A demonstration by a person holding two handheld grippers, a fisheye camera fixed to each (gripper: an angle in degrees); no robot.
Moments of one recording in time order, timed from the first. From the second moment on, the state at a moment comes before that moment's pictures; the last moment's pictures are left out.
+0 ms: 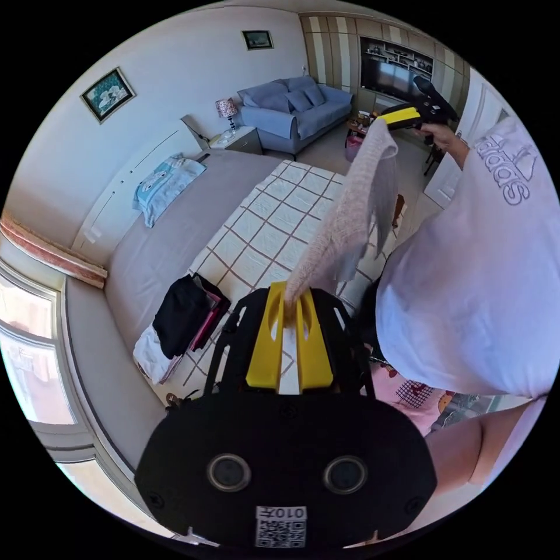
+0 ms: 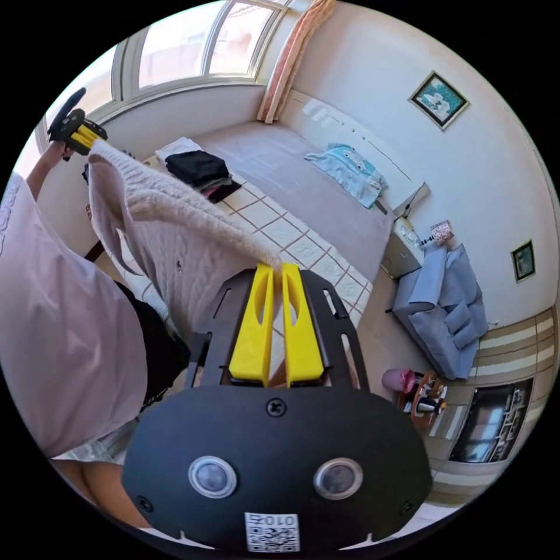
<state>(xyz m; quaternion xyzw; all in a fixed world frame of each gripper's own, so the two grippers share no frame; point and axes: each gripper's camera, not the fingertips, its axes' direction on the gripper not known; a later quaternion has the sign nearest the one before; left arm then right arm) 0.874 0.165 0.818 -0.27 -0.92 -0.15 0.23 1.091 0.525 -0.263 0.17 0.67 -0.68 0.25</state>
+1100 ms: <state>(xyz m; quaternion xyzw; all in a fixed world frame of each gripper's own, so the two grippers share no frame) 0.907 0.201 0.283 -0.01 -0.84 -0.44 0.31 0.909 0.071 -0.360 0.01 0.70 -0.41 0.59</state>
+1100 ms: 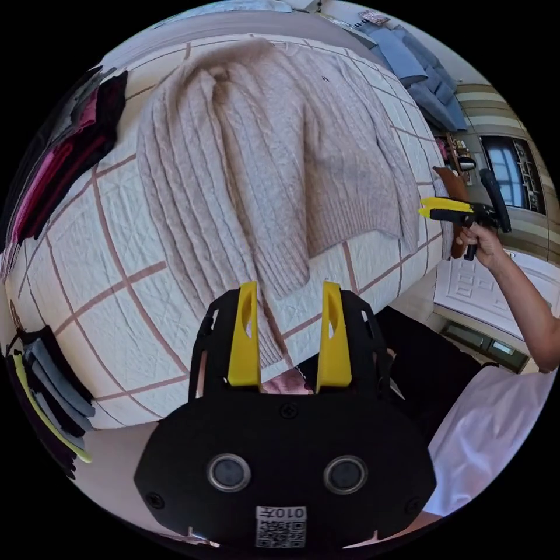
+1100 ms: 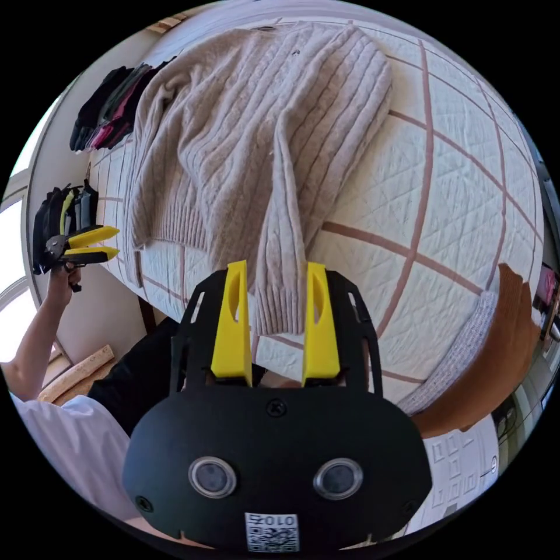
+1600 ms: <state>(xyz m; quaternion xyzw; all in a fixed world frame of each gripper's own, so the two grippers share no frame) 0.885 0.182 0.220 -0.19 -0.84 -0.46 0.20 0.729 0.126 -0.525 0.20 0.69 -0.37 0.58</state>
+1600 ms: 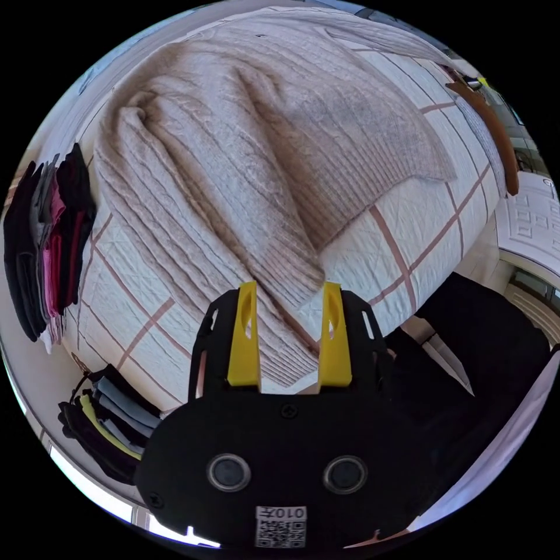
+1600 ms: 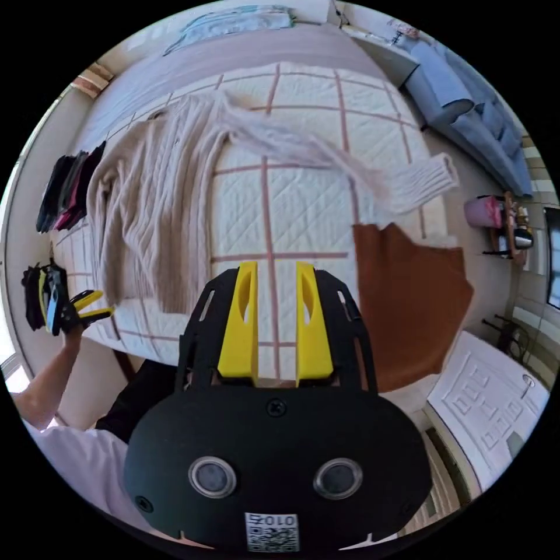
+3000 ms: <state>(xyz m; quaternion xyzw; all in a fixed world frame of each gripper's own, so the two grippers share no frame) 0.926 0.232 0.270 -0.29 -0.74 -0.54 0.27 0.789 0.155 -0.616 0.02 0.75 -0.25 0.61</state>
